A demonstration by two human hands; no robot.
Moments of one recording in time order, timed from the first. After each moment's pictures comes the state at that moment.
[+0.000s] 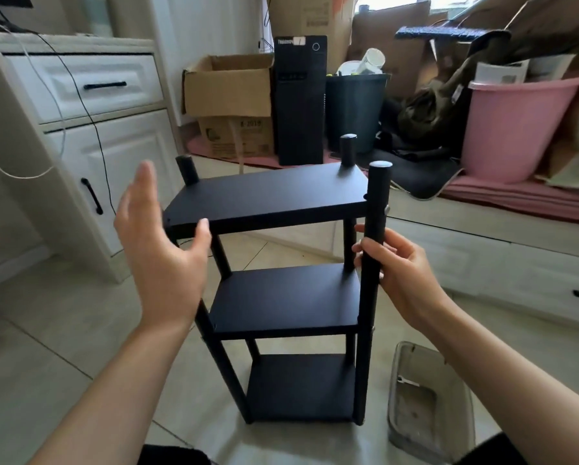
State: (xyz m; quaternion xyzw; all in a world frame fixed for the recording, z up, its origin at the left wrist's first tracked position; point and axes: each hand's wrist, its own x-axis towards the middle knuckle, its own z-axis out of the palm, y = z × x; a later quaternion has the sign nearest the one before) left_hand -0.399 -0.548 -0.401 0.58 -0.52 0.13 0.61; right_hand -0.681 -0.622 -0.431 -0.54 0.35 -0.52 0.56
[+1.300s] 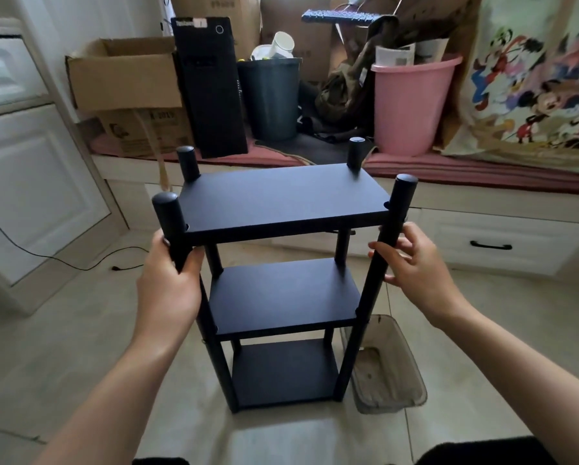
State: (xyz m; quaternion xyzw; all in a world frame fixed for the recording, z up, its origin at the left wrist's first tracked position) left_hand -0.477 -0.563 -0.418 0.60 -0.51 -0.25 0.56; right_hand -0.786 -0.572 -0.427 -0.56 0.56 -0.52 0.33
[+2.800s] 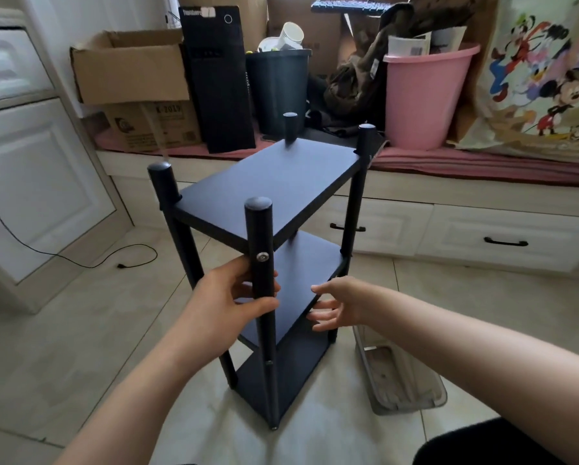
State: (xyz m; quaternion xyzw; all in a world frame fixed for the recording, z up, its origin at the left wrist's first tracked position) left_hand -0.482 -0.552 -0.430 0.52 -0.64 -0.39 0.41; right_hand -0.695 -0.644 -0.511 -0.23 0.62 -0.28 0.70
